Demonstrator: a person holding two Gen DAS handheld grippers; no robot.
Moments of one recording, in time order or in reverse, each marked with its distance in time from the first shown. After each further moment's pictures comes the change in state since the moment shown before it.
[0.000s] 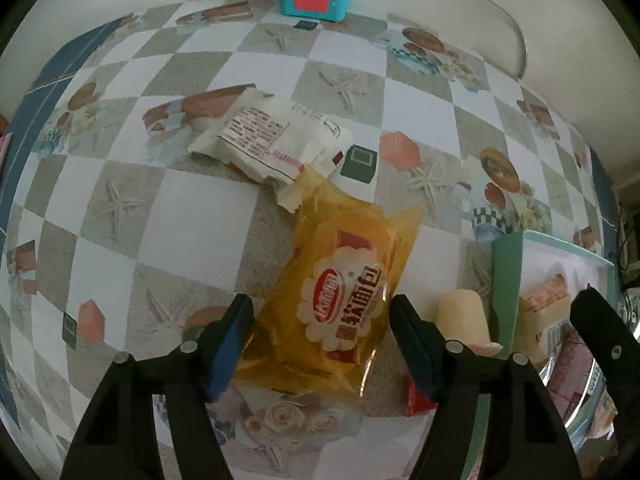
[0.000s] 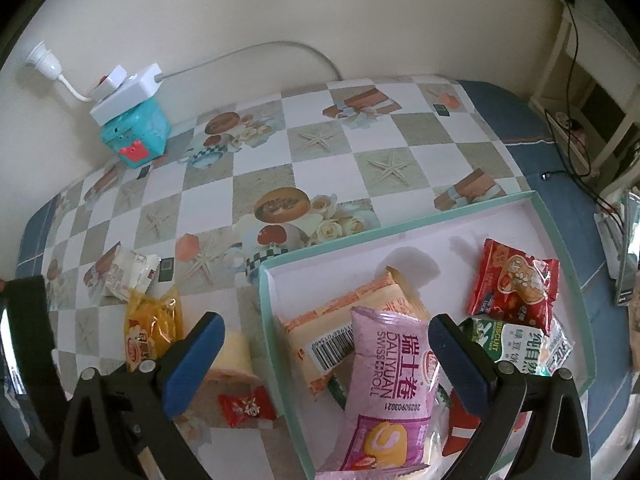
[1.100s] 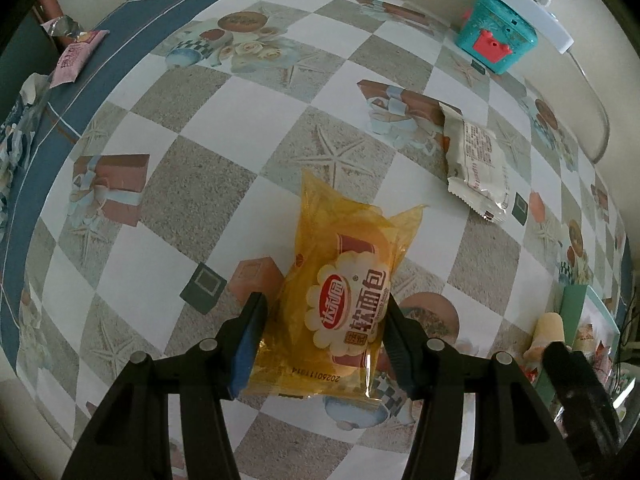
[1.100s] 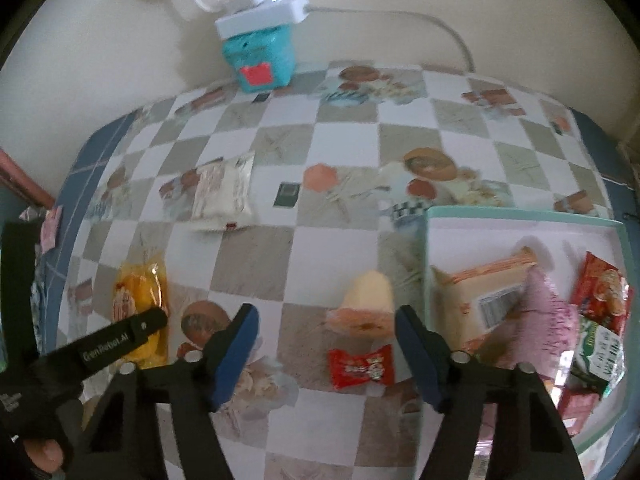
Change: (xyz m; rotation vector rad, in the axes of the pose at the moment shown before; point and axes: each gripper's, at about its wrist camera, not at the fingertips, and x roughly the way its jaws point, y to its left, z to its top) left arm -0.010 0.111 -0.009 -0.284 0.016 0.060; right arm 0.009 0.086 -0.041 -0.270 0.063 0.195
